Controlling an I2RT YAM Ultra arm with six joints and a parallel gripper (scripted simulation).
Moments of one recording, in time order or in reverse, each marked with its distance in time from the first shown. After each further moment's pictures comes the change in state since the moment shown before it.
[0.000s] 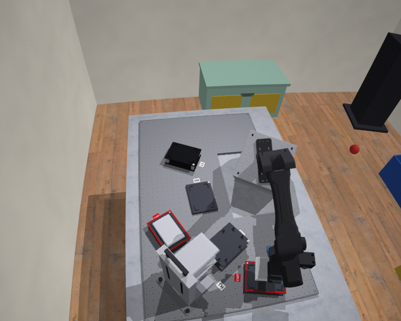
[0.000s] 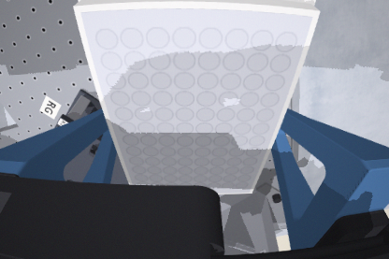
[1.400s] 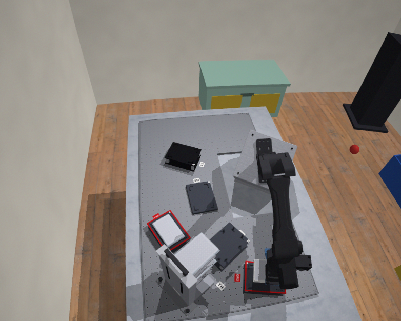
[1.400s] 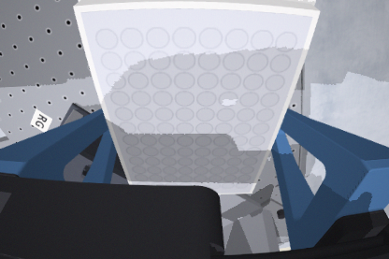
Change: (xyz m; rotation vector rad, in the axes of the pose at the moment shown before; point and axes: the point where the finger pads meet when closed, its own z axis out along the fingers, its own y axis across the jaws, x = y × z) arm -0.001 0.002 0.031 -0.003 -0.003 -0.003
